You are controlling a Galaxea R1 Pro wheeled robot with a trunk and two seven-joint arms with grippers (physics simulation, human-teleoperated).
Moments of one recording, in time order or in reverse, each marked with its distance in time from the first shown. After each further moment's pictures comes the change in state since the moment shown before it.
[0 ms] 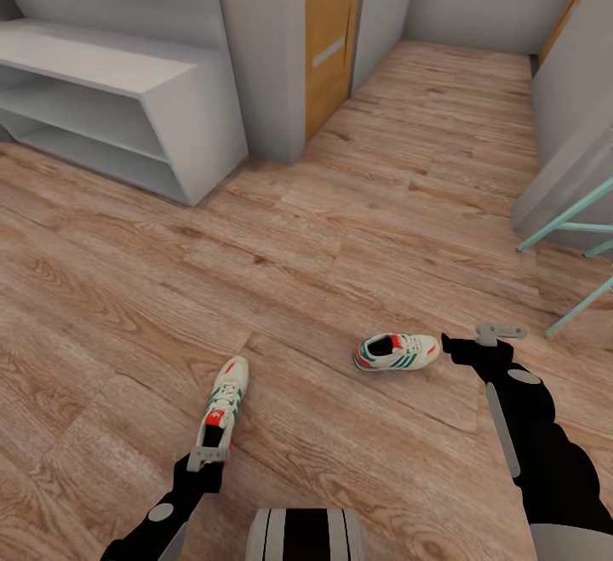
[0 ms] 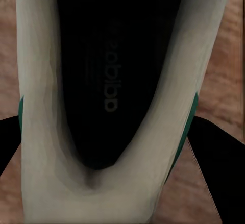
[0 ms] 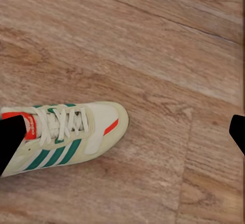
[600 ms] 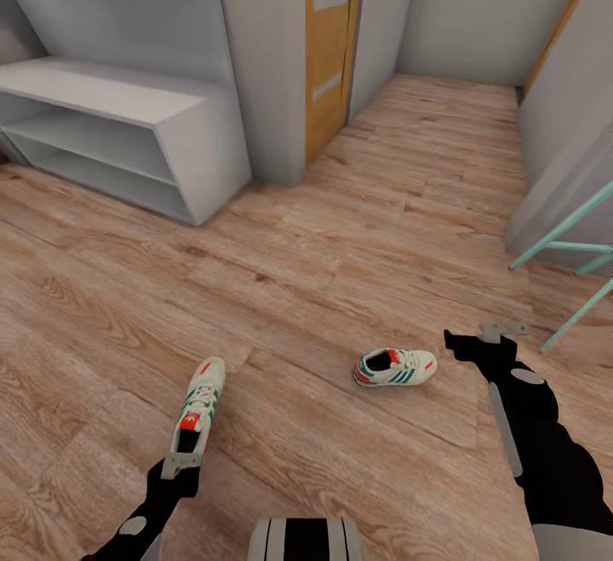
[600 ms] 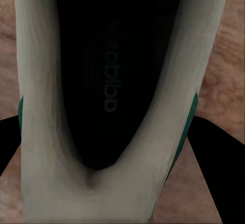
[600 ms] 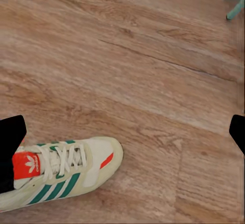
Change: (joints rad) left arm 0.026 0.069 0.033 0.009 0.021 -0.082 0.005; right arm 0.001 -0.003 -0.003 -0.017 0.001 -0.025 -0.006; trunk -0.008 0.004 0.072
